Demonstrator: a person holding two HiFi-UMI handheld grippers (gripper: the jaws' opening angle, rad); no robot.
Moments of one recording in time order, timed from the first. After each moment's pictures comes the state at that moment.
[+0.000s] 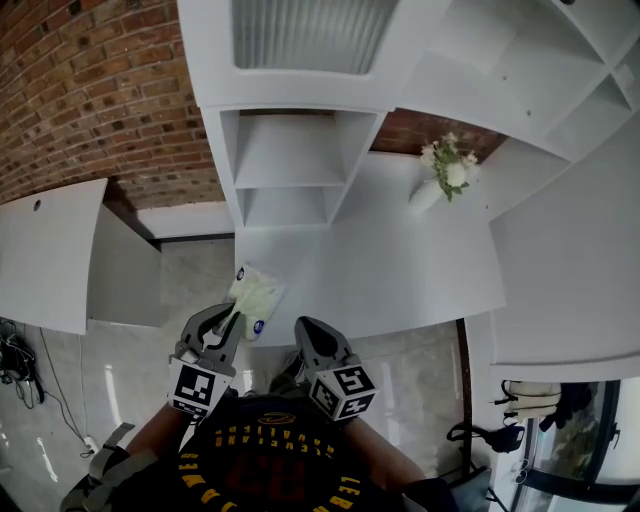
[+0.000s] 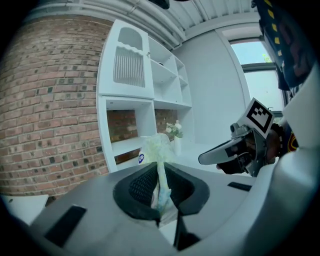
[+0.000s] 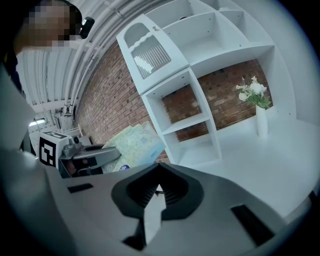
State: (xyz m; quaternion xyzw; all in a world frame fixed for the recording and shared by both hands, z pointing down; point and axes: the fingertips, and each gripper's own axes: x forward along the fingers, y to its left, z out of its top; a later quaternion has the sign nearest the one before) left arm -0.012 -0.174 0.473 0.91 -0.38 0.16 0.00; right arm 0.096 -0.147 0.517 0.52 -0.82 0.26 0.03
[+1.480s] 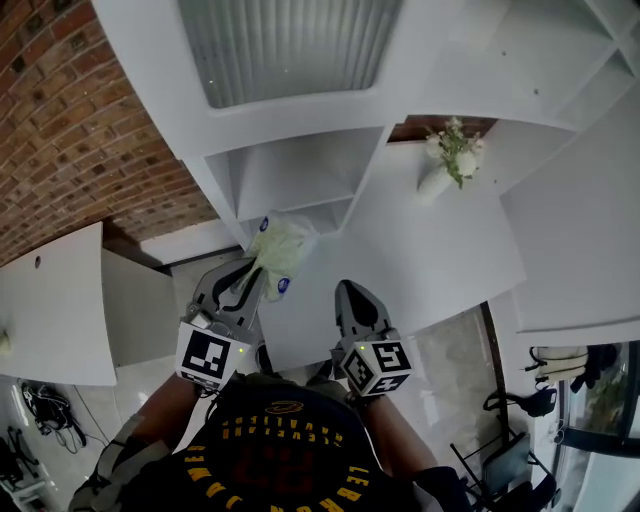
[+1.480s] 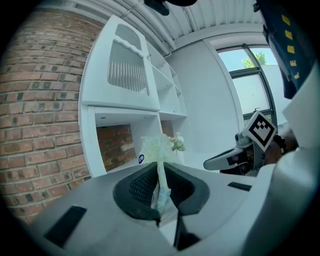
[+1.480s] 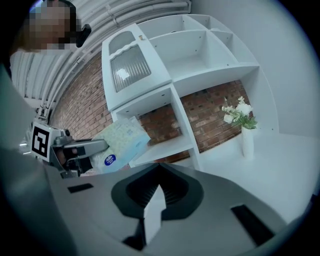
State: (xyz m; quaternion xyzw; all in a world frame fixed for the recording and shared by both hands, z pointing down) left arm 0.019 -0.317 0.413 0.95 -0.29 0.13 -0.06; right arm 0.147 -0.262 0.485 0.65 -0.74 0.21 -0.03
